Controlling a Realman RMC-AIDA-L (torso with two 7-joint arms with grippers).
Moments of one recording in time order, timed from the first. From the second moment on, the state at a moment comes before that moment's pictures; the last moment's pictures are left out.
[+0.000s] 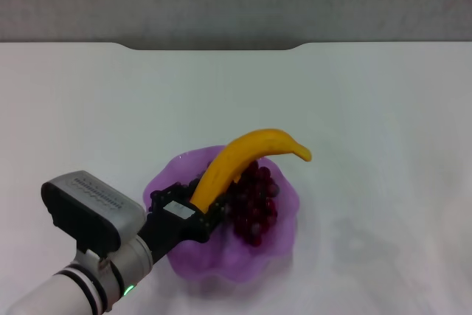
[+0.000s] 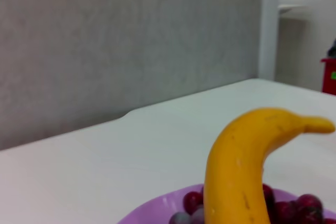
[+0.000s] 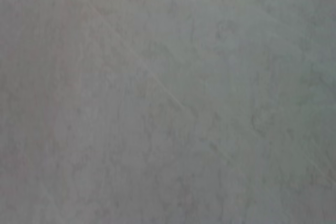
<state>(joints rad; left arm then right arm) -0.28 -2.03 -0.85 -0.78 2.82 0.44 -0.18 0.28 1.99 -2.04 -0.18 0.35 -1.43 0.25</state>
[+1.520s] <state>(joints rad) -0.02 -2.04 -1.04 -0.68 2.56 1.21 0.02 0.30 2.00 -2.04 -0.18 0.35 -1.40 0.25</state>
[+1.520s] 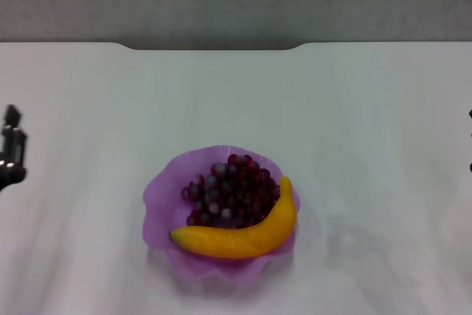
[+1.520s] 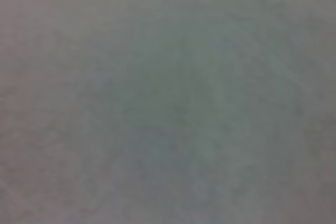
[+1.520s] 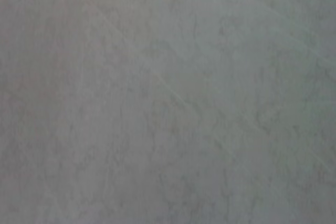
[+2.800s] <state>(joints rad) -0.34 -2.04 -0.95 -0.34 2.33 0.99 -0.15 0.21 2.01 -1.75 -0.15 0.36 -1.27 0.10</state>
